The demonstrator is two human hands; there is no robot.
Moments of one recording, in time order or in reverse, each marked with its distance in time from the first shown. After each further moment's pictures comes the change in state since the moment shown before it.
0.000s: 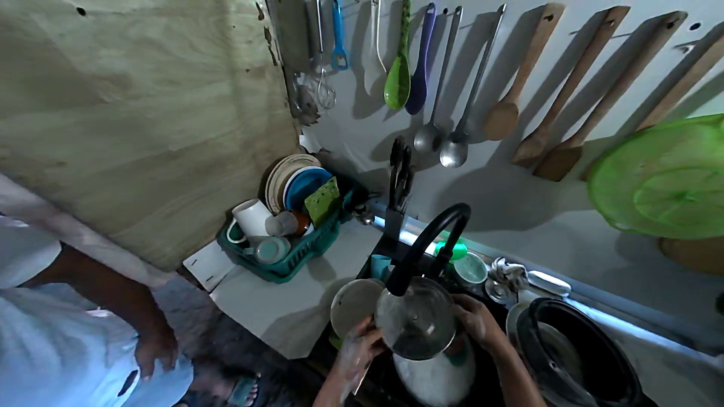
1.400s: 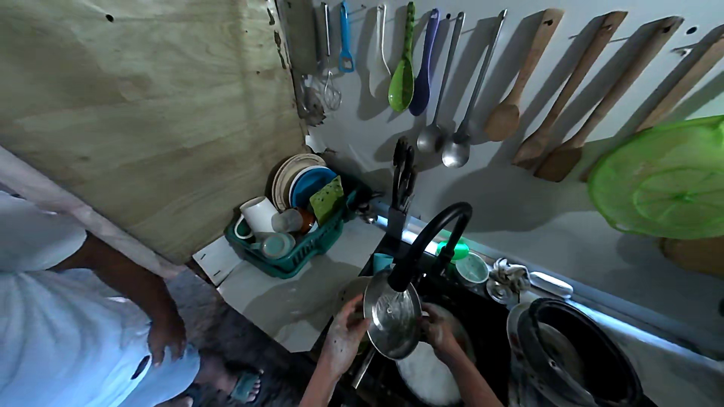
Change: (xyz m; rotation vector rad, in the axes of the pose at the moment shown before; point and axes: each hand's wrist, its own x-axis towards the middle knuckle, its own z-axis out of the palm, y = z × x) left_hand -0.025 0.034 -0.019 0.499 0.122 0.273; right_hand 0.015 0.039 0.097 0.414 -0.077 0.069
